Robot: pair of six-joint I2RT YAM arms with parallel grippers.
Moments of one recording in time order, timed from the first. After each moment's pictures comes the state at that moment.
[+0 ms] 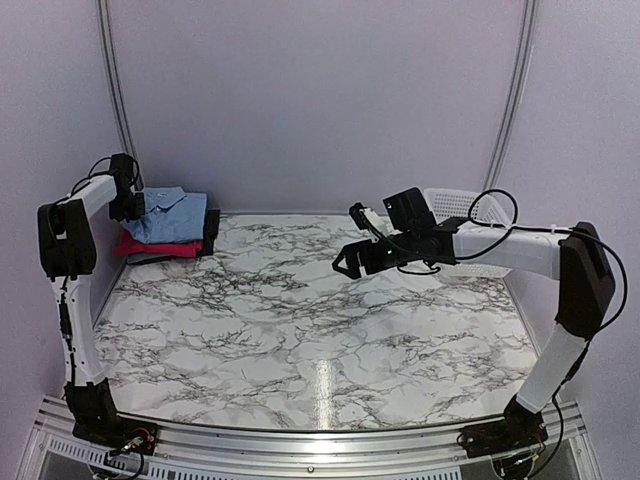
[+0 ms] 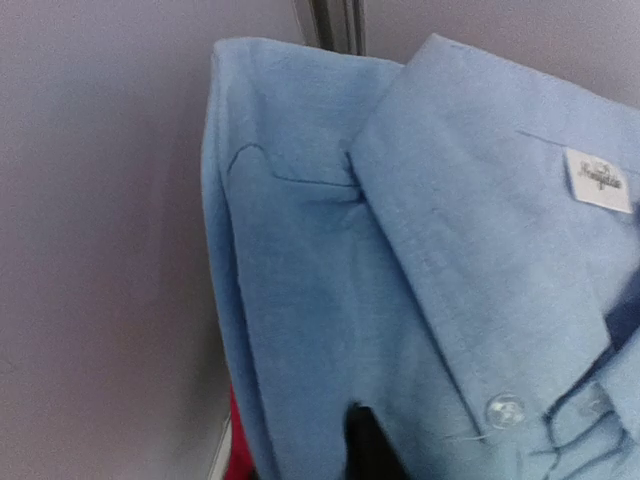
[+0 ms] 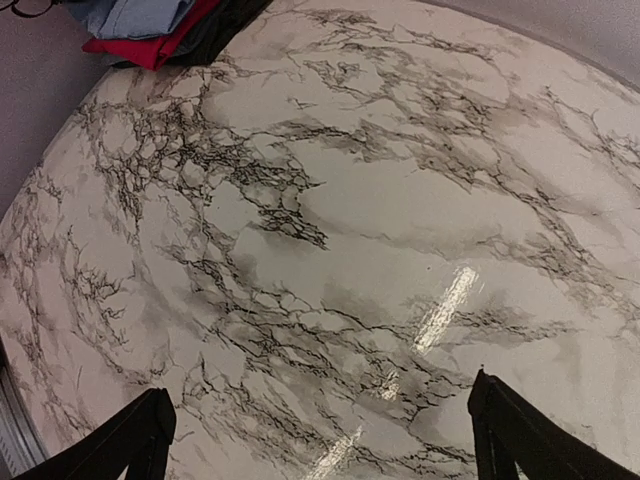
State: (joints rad) left arm 0.17 2.30 2.10 -0.69 -0.20 -0.07; right arm 0.64 1.71 1.25 -0.25 -0.23 0.19
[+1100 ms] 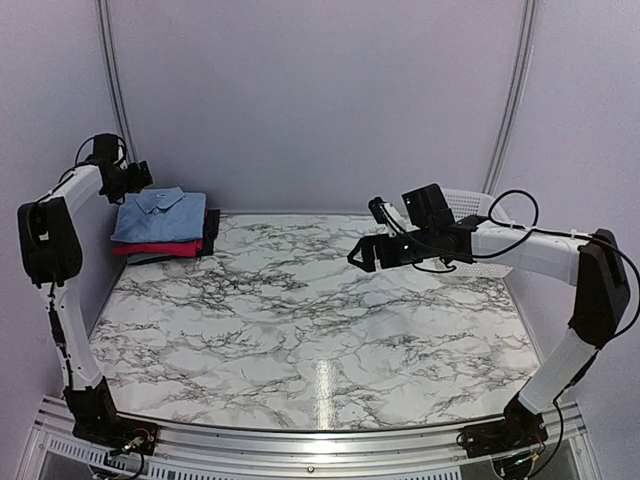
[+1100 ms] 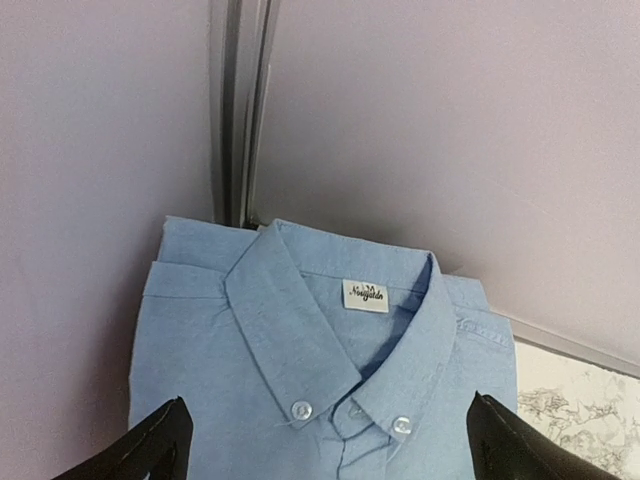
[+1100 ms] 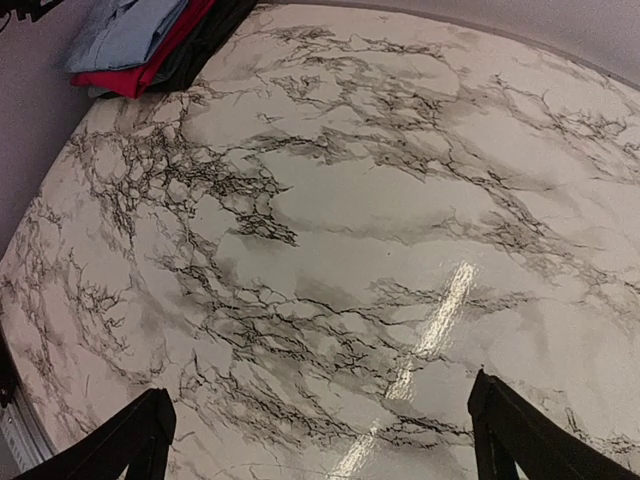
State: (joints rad) left arm 0.18 2.10 1.98 -0.50 0.05 -0.25; right arm 0.57 1.62 1.19 -0.27 -0.24 0.23
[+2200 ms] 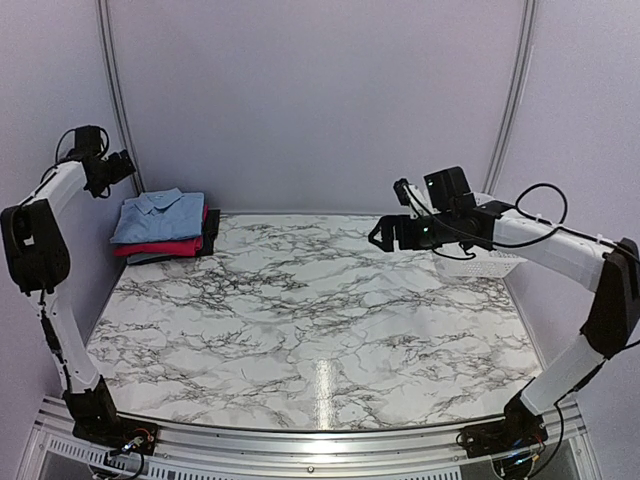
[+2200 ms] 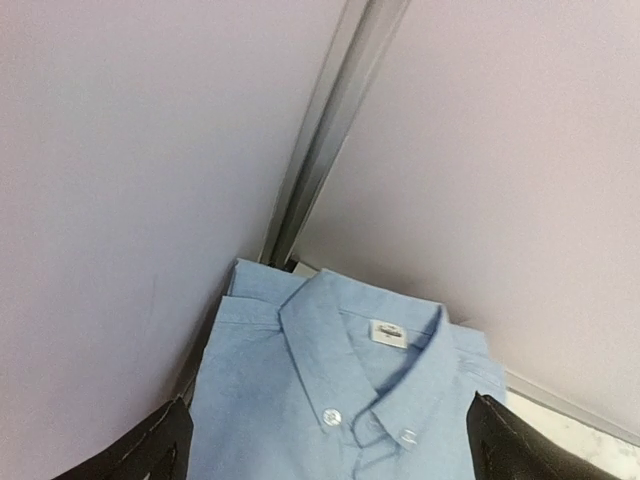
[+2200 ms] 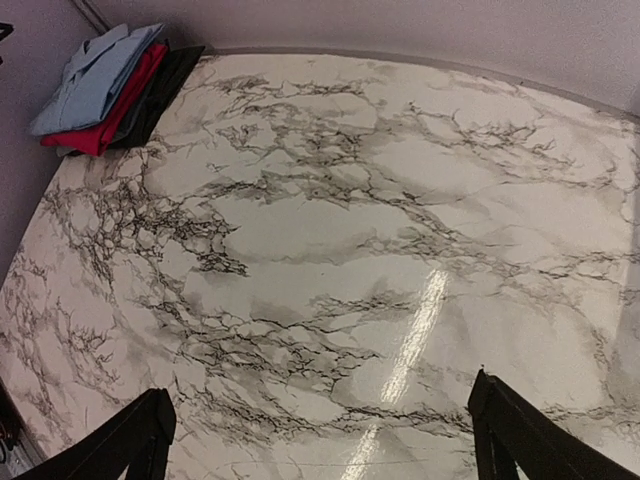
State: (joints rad) left arm 0.23 2.04 1.94 -0.46 0.02 -0.35; right arm 0.51 1.55 1.25 -0.38 -0.16 0.27
